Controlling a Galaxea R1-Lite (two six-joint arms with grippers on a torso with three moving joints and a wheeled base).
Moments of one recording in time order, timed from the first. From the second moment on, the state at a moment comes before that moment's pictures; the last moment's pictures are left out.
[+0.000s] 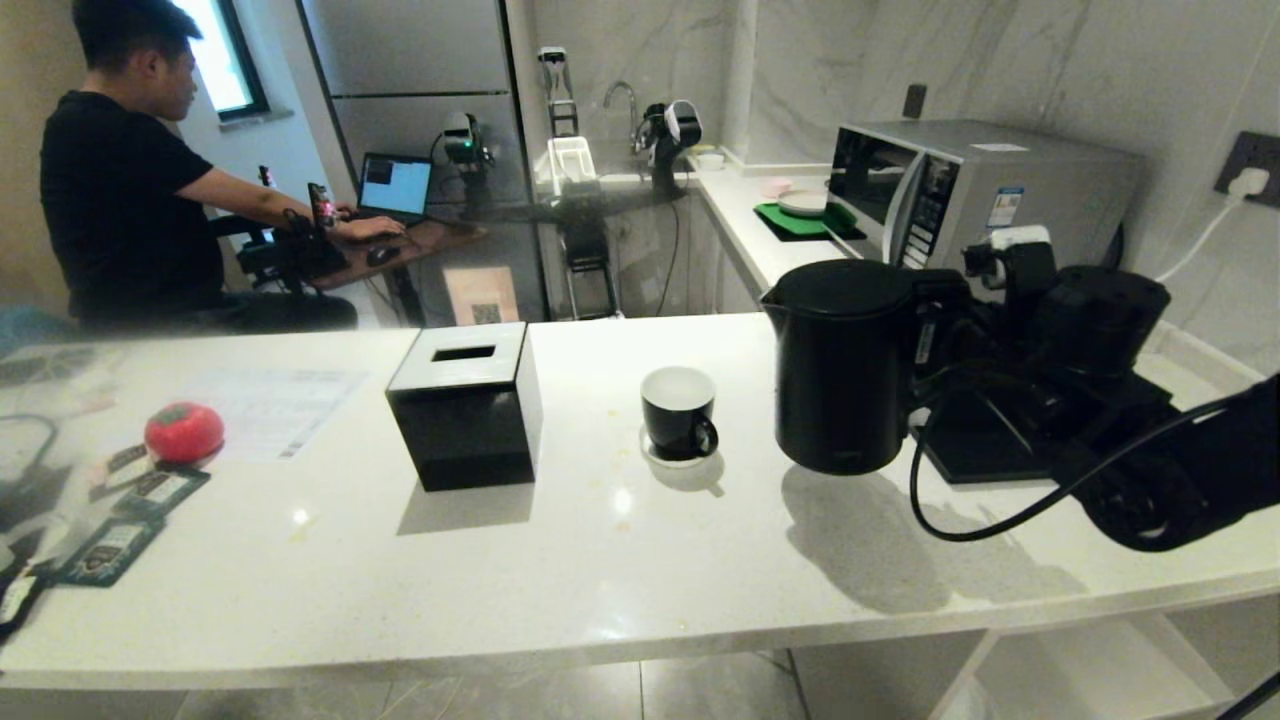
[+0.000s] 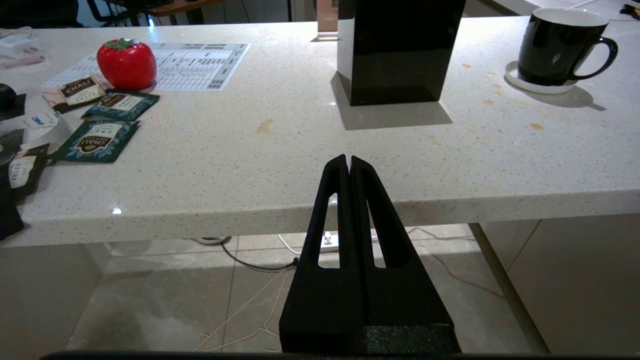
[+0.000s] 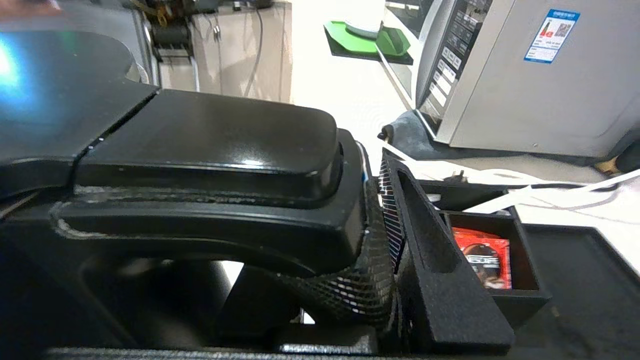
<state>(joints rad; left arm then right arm) 0.00 0.00 0.00 -0.01 0.01 -0.01 0.26 1.92 -0.88 -1.16 -0.27 -0.13</state>
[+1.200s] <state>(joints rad) 0.00 0.00 0.00 -0.01 0.01 -0.01 0.26 2.01 -1.18 -0.88 -0.28 -0.30</state>
